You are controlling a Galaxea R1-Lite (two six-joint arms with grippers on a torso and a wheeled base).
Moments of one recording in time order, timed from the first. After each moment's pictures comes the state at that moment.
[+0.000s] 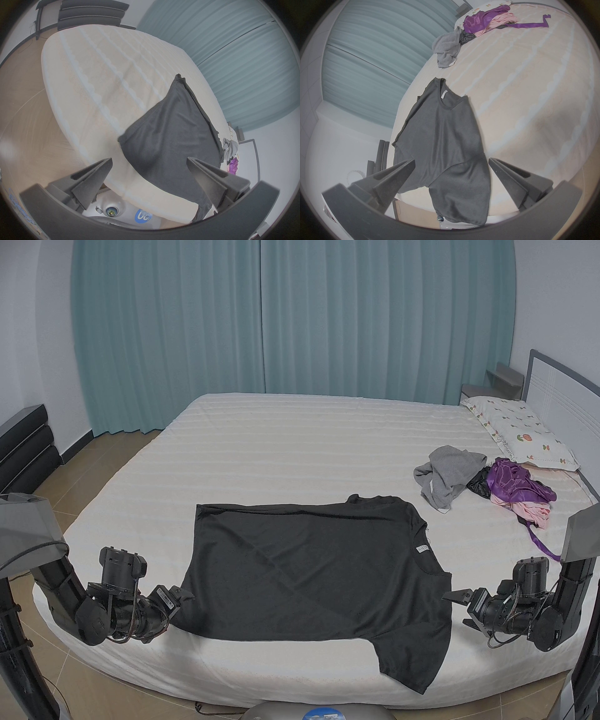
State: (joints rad) left arm -0.15 2.04 -0.43 -0.75 -0.07 -0.96; right arm 0.05 2.18 -0.20 -1.27 0.30 0.80
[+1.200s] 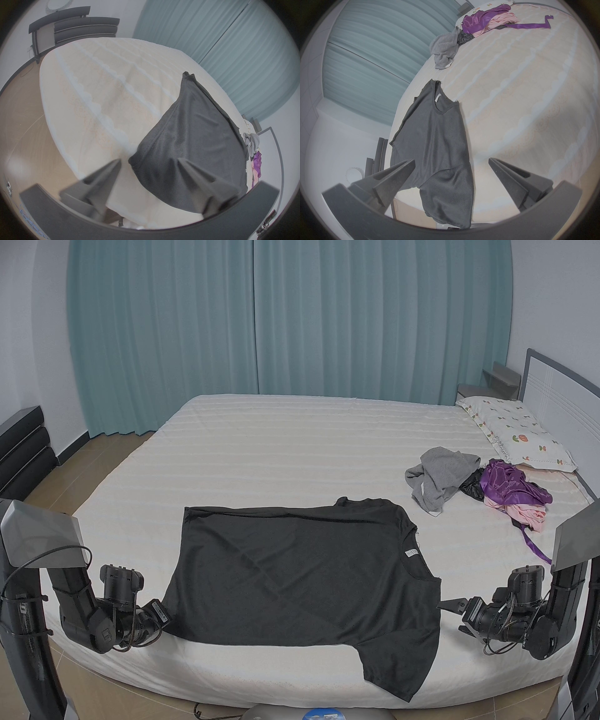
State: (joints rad) left arm -0.05 2.25 -0.39 -0.97 0.04 -0.74; right arm 0.08 2.25 -0.16 -1.38 0.29 0.79
